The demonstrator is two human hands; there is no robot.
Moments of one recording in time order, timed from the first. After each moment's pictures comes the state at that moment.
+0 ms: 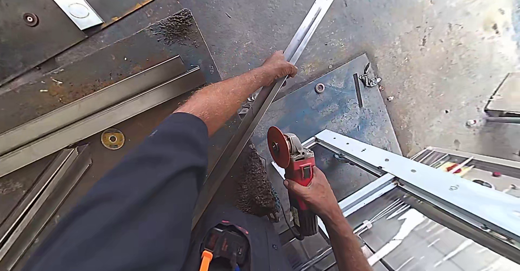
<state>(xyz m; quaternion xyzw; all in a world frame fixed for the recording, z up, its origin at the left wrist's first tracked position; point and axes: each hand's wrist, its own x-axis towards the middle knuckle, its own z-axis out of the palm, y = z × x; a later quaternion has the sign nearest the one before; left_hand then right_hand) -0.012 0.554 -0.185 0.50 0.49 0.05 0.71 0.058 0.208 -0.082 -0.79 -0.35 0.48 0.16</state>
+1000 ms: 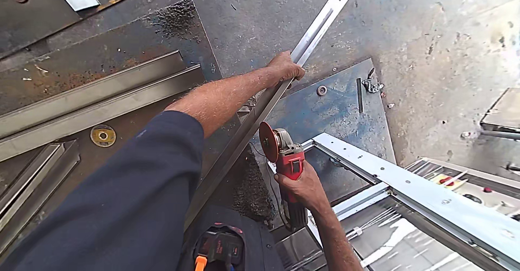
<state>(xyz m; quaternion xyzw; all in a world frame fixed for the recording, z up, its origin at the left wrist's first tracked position) -0.011 0.559 -0.187 0.50 0.48 0.05 0.72 0.057 0.247 -0.101 -0.78 -0.38 0.49 0.11</state>
